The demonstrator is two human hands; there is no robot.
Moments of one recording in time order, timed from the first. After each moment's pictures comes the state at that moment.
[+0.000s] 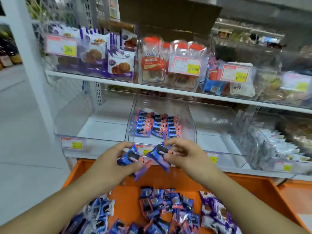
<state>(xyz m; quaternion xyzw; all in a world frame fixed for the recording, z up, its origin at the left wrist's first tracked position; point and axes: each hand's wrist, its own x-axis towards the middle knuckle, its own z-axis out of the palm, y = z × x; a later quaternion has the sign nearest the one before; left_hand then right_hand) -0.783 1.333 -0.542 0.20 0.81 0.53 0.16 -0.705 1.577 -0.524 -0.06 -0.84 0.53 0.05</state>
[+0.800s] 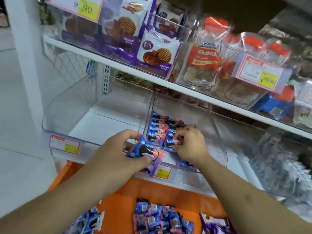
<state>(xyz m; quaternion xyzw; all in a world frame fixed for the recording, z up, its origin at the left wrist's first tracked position) -0.859 1.336 -0.544 0.12 0.77 0.60 0.16 -0.897 1.631 -0.591 -0.08 -0.99 0.05 0.12</state>
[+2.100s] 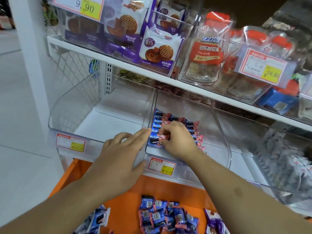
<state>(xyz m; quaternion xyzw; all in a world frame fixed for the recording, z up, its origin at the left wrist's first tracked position) -0.867 1.331 -0.572 0.31 0.91 0.27 0.00 -0.906 1.575 -0.585 -0.02 -0.99 0.14 0.08</state>
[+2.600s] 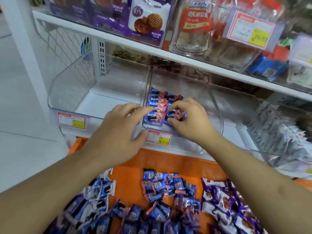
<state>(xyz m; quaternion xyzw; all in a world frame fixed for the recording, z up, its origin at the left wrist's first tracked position) -0.853 1.324 -0.553 0.35 0.88 0.33 -0.05 -0.841 1.583 -0.547 0.00 -0.97 0.16 0.18</state>
